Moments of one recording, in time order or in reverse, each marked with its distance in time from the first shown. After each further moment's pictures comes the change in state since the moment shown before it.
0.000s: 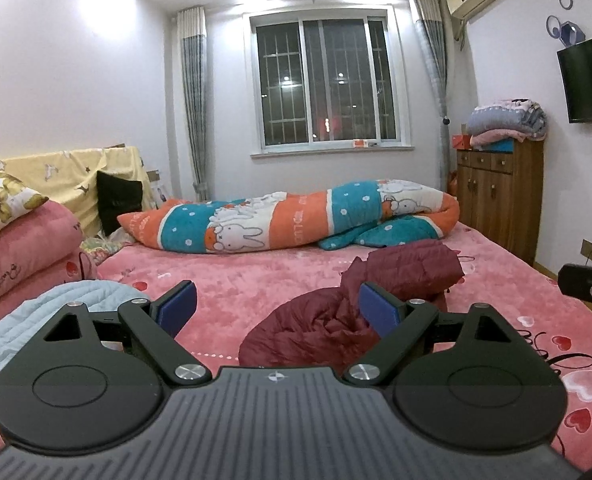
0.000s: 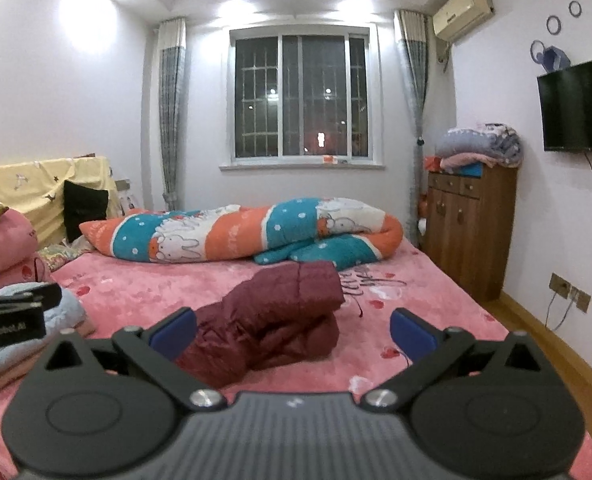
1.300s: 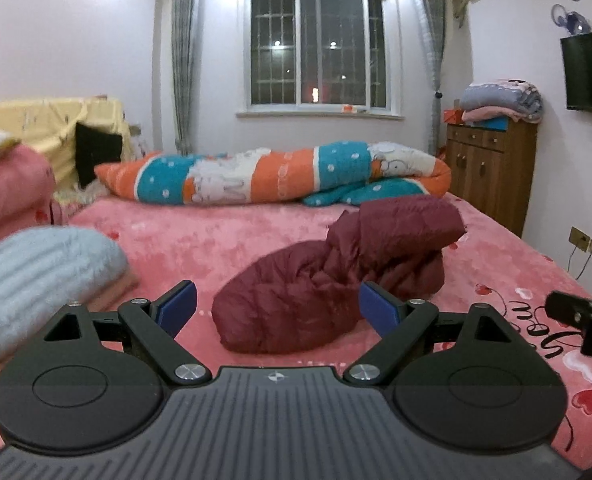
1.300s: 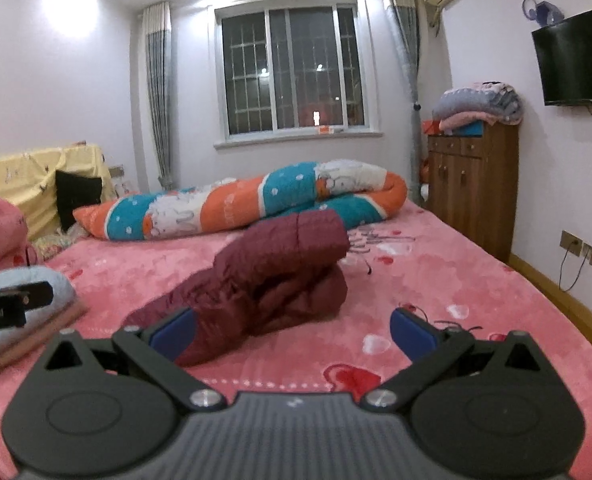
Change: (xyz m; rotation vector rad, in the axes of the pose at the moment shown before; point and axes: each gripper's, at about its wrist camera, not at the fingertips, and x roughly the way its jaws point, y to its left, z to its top) left arm 0.061 0.003 -0.049 -0.062 0.110 -0.061; right arm 0.067 -0.006 -0.072 0.061 0.090 -0.001
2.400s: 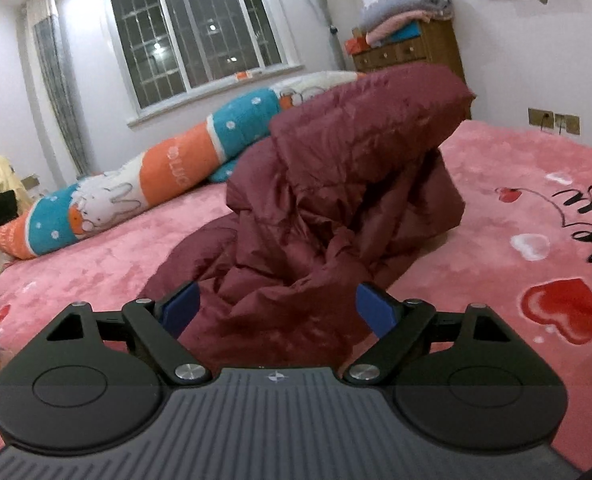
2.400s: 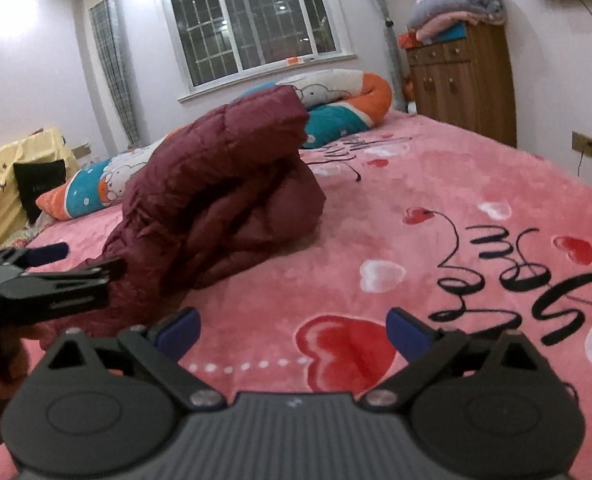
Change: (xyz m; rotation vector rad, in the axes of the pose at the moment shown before) left arm 0.215 -0.067 -0.040 0.380 0.036 -0.198; right arm 0.151 -0.062 -0.057 0.193 0.153 0.005
